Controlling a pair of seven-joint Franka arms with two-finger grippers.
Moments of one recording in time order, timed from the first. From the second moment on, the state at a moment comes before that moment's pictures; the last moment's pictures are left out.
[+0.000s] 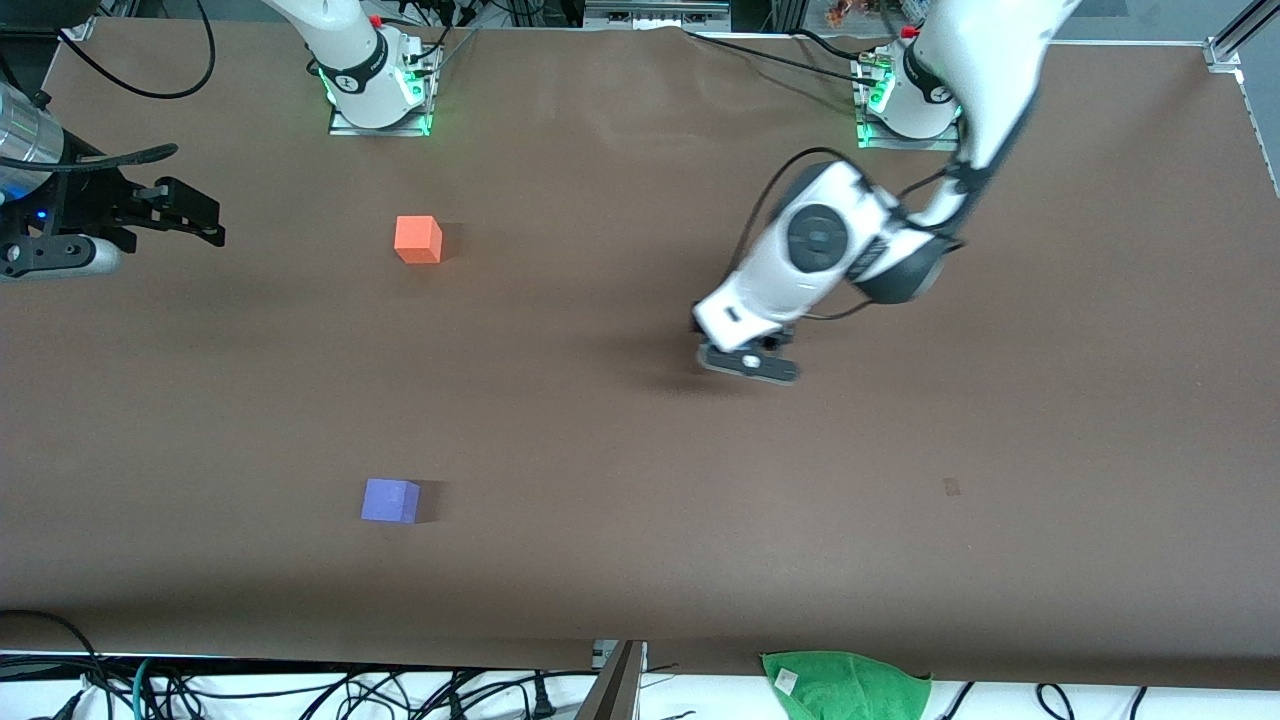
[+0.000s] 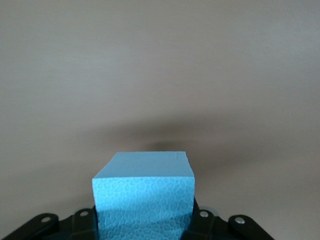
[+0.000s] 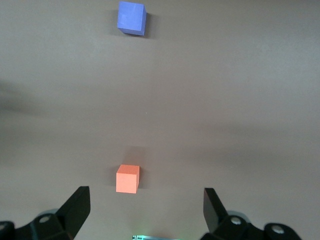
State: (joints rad) left arm -0.21 0.58 -0.48 -1.74 0.13 2.33 -0.55; right arm 0.17 0.08 -0.10 -1.49 0.02 1.48 -0.01
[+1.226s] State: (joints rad) left arm -0.46 0.70 -0.34 -1.66 0.35 2.48 -0.94; right arm 0.17 0.15 -0.11 -1.49 0.02 1.57 -0.01
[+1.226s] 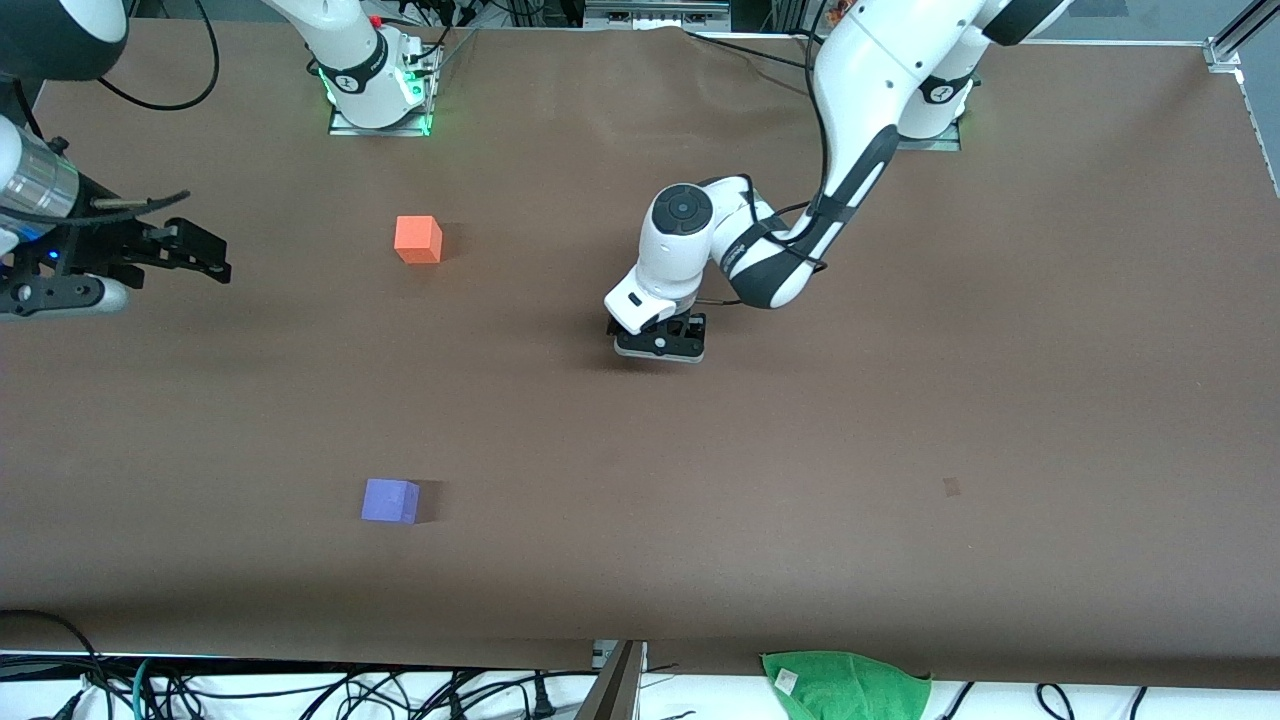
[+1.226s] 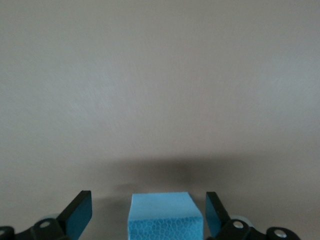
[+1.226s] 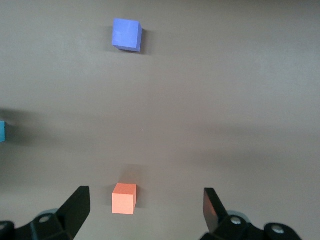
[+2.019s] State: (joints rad) left arm -0.23 0.33 -0.38 -1.62 0.28 1.88 -0.81; right arm 0.28 0.34 -0.08 -1.51 0.14 1.70 0.04
